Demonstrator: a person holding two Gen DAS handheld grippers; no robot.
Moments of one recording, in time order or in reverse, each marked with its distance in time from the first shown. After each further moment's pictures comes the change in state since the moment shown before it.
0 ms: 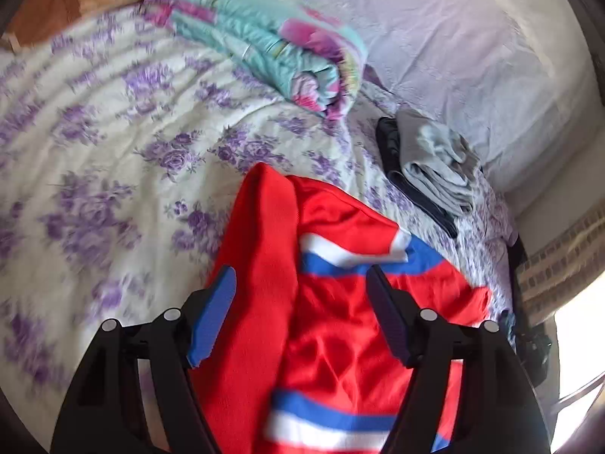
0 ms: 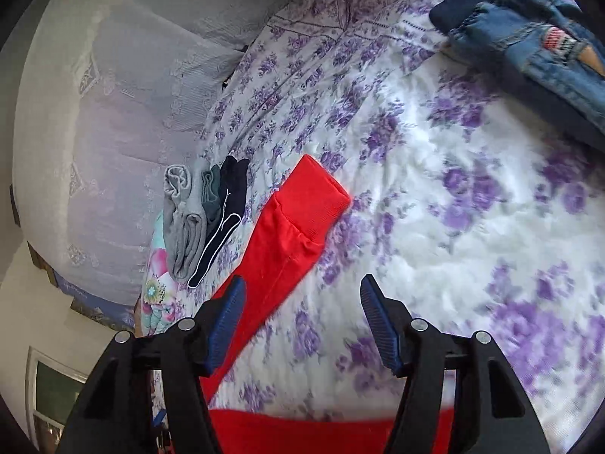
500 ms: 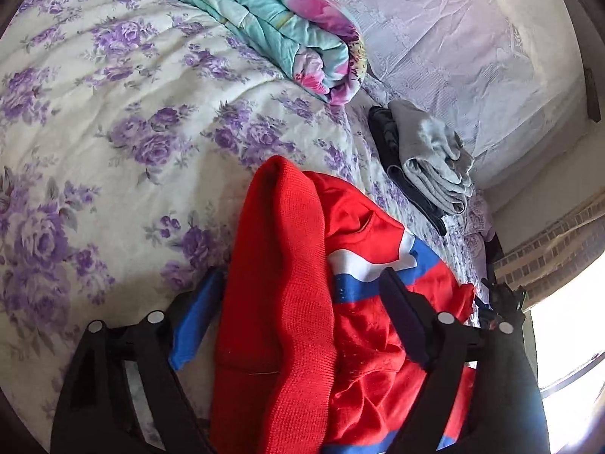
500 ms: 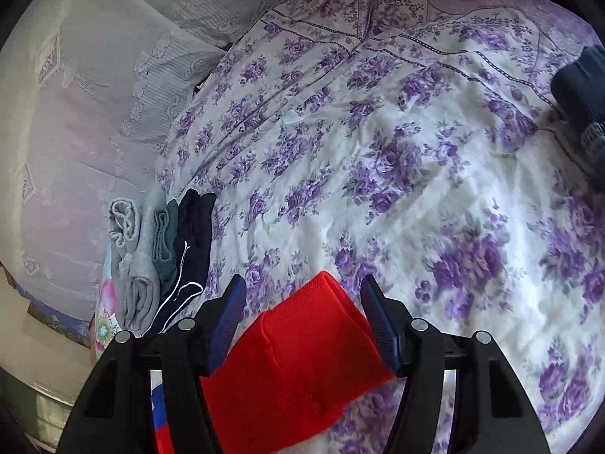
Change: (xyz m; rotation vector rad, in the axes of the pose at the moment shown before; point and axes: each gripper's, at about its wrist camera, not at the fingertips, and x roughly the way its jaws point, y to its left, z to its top) left arm 0.031 0.029 0.008 0.016 0.044 -0.126; right arm 0.095 0.030 0.079 -0.099 -0.022 -0.166
